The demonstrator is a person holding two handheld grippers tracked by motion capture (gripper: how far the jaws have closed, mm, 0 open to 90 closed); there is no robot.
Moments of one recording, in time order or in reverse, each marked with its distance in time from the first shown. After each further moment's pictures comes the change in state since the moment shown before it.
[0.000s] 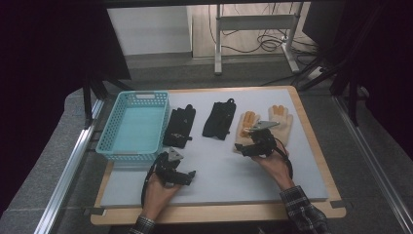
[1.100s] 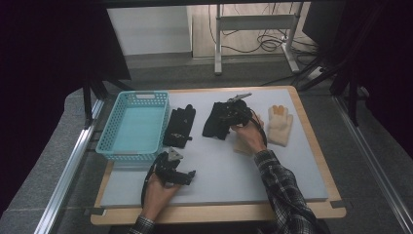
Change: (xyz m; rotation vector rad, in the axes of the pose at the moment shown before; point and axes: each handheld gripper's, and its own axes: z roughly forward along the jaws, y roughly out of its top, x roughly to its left) left arm 0.000 0.000 0.000 -0.004 0.000 -0.009; right arm -0.031 0.079 0.101 0.058 -0.054 0.032
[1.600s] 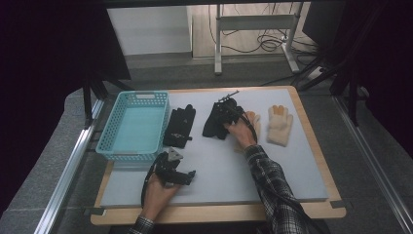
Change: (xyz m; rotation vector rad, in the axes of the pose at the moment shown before) left arm 0.000 0.000 0.000 -0.002 0.001 -0.001; right arm 0.003 0.013 0.043 0.131 -0.060 0.039
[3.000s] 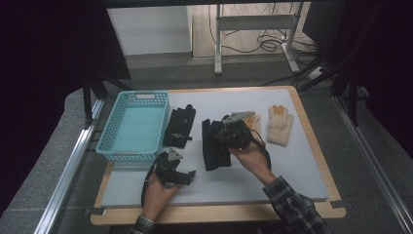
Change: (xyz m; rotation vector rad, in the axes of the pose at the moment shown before) left arm 0.000 0.000 0.000 0.000 0.002 -0.002; right arm 0.077 -0.064 -0.142 -0.209 0.281 -0.127
